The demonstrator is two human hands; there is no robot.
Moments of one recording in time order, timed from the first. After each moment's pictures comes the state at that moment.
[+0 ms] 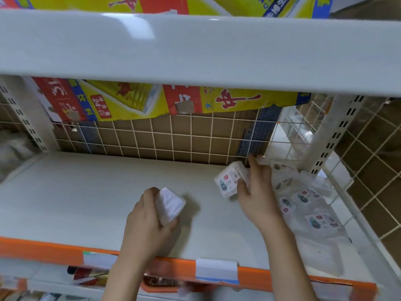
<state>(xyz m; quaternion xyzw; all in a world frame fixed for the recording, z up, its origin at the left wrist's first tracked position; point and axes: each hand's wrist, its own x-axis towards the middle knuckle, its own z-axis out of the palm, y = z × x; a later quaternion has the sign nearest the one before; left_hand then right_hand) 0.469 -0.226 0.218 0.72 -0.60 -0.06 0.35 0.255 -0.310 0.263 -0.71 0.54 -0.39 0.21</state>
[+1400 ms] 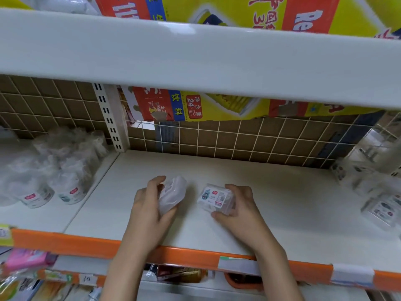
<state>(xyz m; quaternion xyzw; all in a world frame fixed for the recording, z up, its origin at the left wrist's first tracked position) 0.733 -0.186 0.239 0.67 -0.61 -0.11 0.41 0.526 -0.244 0.231 -0.73 0.54 -0.27 0.33</state>
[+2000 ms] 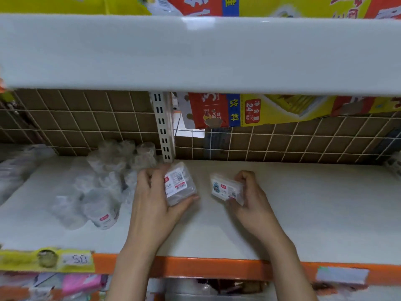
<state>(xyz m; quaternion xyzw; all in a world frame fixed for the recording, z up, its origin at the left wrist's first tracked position) 0.901 -0.192 0.262 0.63 -0.64 0.01 0.44 0.695 -0.241 0.241 -0.72 0.52 -0.37 0.29</state>
